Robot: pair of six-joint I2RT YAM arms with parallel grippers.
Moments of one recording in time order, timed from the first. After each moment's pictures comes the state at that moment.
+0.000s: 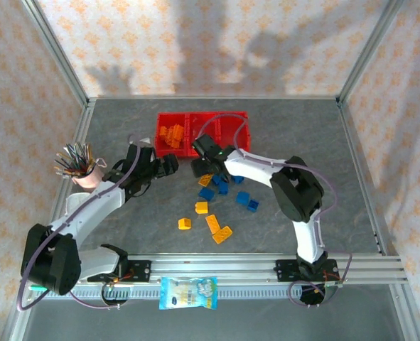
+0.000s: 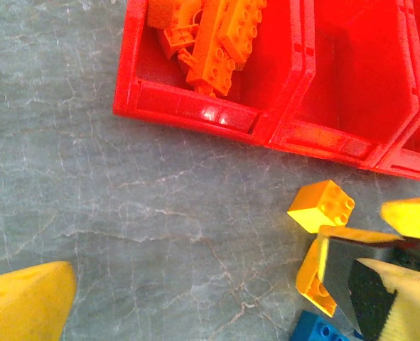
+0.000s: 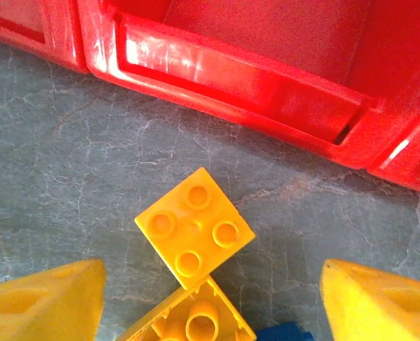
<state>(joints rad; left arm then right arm) -0.30 1.20 0.76 -0.33 -0.04 -0.62 0.78 2.02 1.48 -0.49 0.19 0.34</state>
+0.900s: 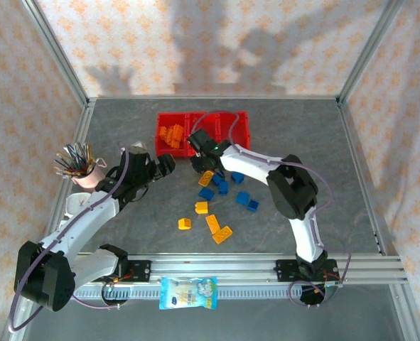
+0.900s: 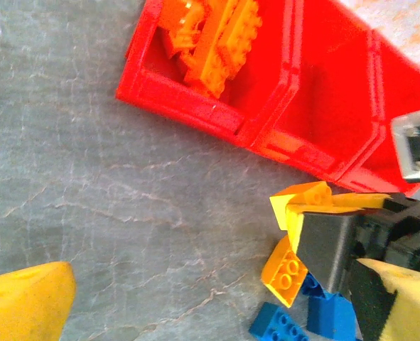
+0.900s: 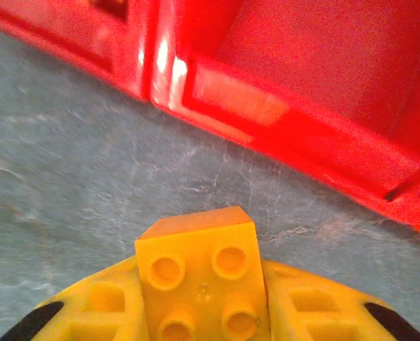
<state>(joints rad) -0.30 1.09 0.73 -0.34 -0.03 -0.75 0.78 2.05 1.58 -0.54 0.13 0.28</state>
